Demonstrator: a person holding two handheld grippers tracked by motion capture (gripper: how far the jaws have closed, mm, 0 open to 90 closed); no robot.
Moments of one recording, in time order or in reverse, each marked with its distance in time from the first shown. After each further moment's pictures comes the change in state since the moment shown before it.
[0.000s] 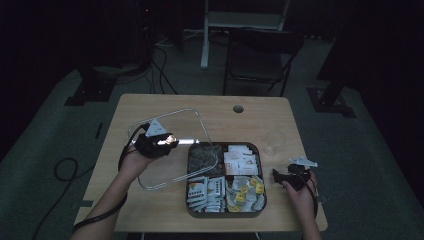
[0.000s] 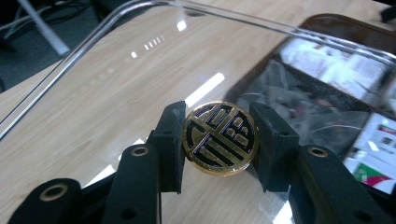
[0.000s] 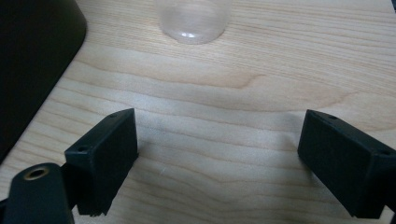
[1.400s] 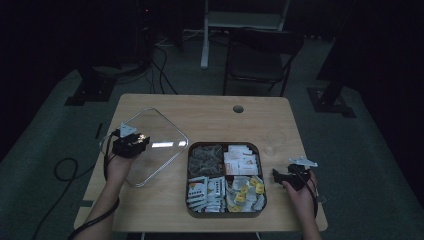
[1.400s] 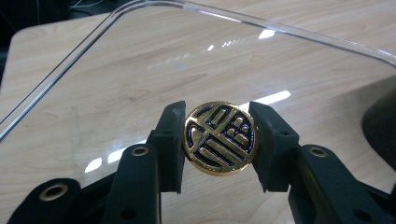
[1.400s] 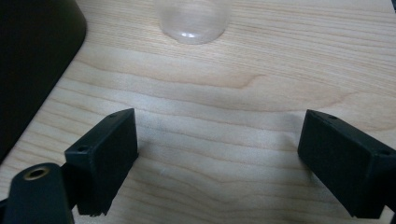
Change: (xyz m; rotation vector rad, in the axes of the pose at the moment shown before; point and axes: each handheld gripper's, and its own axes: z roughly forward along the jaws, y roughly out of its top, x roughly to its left) left arm 0.061 -0.079 0.016 -0.021 0.283 -0.322; right arm 0.000 0.000 0.000 0.001 0.000 -0.002
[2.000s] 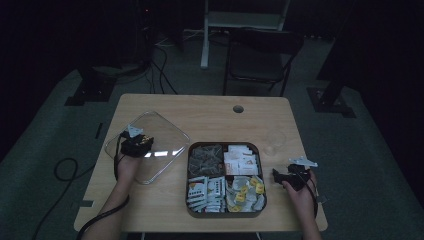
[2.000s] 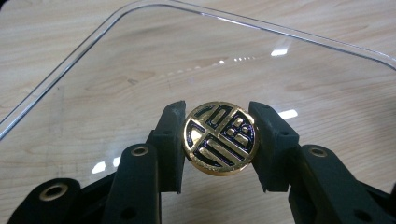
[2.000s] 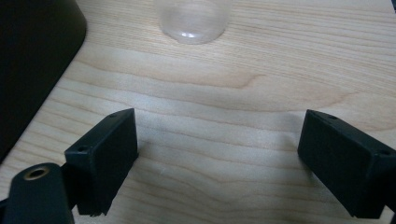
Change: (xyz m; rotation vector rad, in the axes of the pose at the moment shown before) left arm 0.000 -0.015 0.045 0.048 0.064 -0.031; right arm 0.000 0.000 0.000 0.000 0.000 0.000
